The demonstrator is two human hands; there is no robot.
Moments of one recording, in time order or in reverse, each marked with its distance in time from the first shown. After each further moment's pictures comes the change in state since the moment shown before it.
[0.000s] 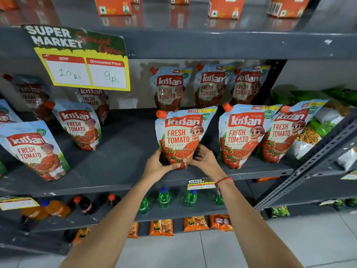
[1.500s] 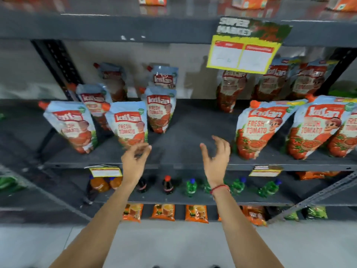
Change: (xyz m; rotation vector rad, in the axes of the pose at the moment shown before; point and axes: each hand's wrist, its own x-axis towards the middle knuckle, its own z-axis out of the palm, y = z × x) left_hand -0.095 -0.091 -0.226 -0.055 0.533 0.109; right_hand -0.048 -0.032 0.221 -0.327 0.674 -0.395
